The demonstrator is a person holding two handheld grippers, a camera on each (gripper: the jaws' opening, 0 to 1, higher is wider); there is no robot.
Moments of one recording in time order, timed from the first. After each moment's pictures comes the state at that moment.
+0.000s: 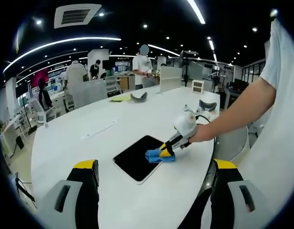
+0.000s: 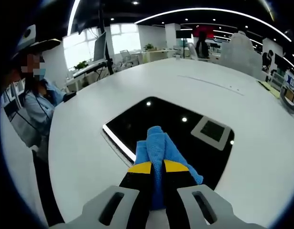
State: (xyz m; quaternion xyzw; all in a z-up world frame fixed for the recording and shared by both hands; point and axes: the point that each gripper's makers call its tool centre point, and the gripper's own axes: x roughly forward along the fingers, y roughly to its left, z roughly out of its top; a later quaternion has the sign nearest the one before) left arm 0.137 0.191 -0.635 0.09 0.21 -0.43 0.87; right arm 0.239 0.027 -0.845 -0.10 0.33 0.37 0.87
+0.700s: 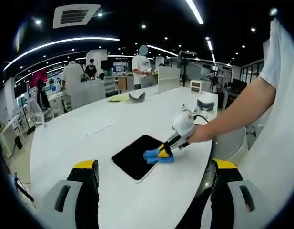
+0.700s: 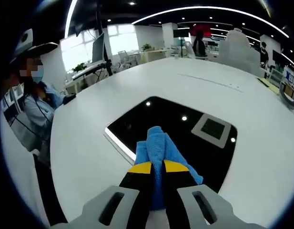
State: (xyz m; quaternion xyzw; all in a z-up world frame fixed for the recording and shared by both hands) left arm 0.132 0.193 -0.637 0.08 0.21 -0.43 0.87; right arm 0.235 0.035 -0.845 -0.08 0.33 0.36 0.87
